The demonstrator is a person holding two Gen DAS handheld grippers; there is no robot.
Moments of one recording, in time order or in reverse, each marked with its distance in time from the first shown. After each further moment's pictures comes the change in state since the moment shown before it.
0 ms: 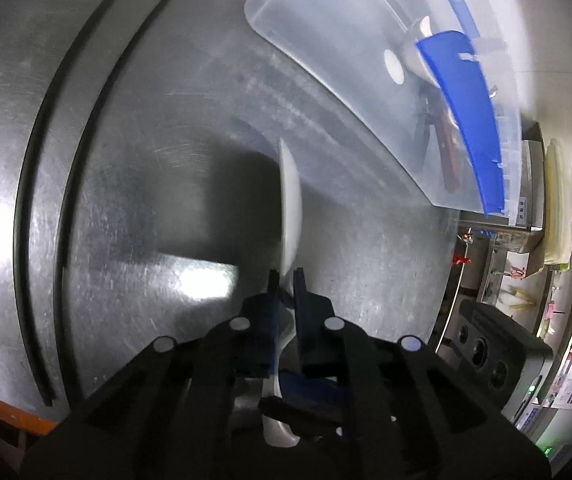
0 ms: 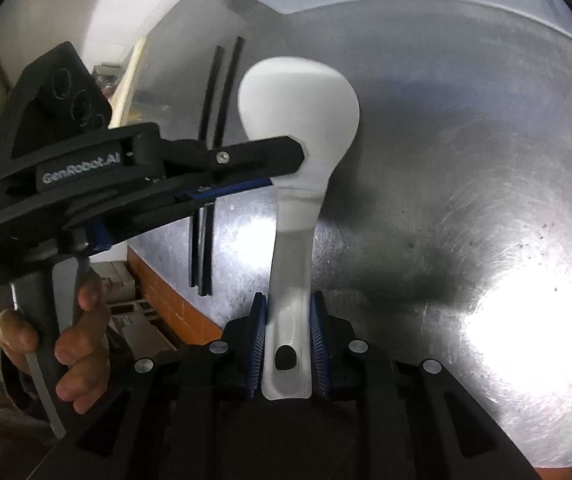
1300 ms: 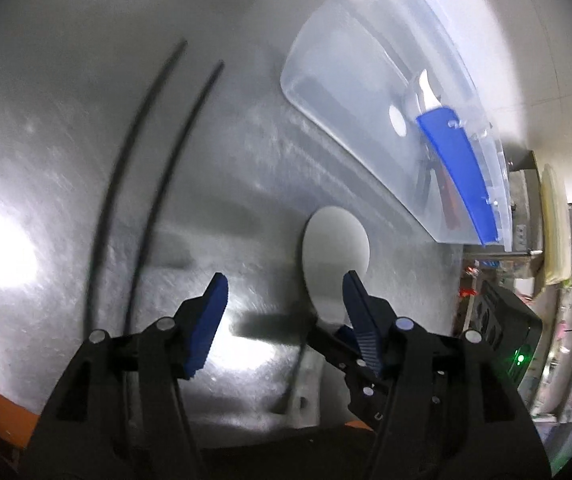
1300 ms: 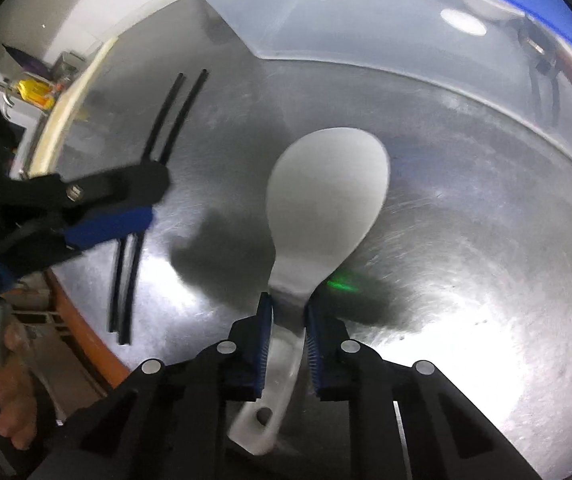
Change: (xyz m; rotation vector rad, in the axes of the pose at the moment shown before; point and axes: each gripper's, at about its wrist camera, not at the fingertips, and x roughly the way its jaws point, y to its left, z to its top) left arm -0.040 0.024 -0.003 0.003 -0.158 0.008; right arm 0.020 0.030 0.030 -0.115 -0.136 -0.313
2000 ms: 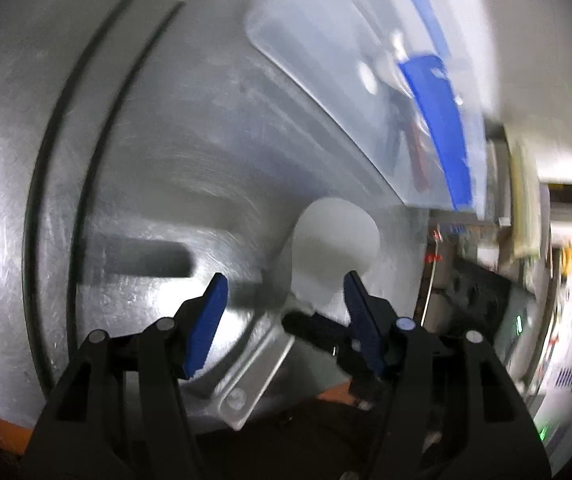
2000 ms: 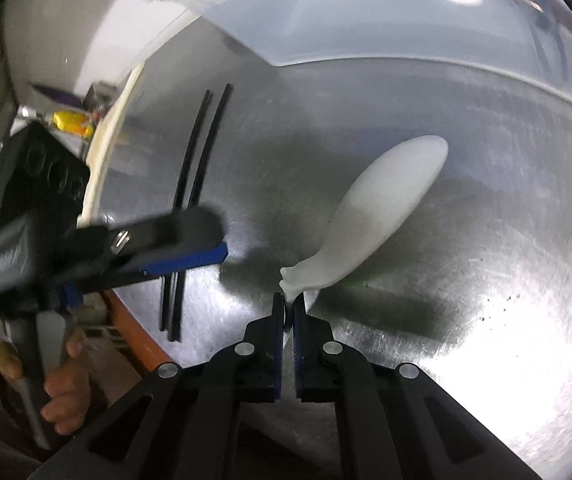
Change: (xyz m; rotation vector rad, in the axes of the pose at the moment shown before) left arm 0.012 0.006 -0.011 0.060 0.135 -0.159; right arm -0.013 -0.024 -0.013 0.091 -0.026 0.215
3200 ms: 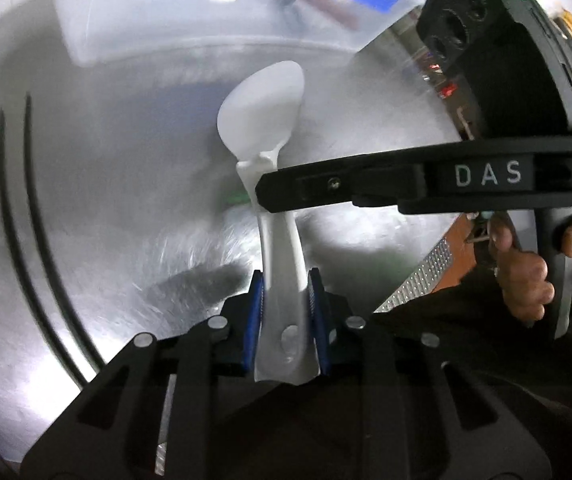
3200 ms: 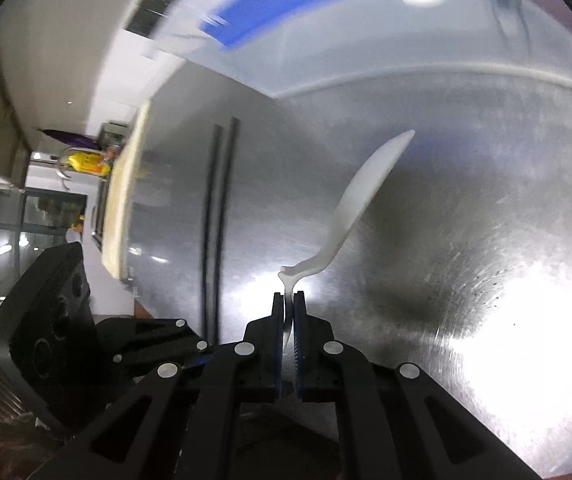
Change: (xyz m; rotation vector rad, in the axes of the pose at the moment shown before) left arm 0.017 -0.072 -0.074 0.664 0.153 0.260; right arm -0.042 0.000 -0.012 0.092 -0.076 0.108
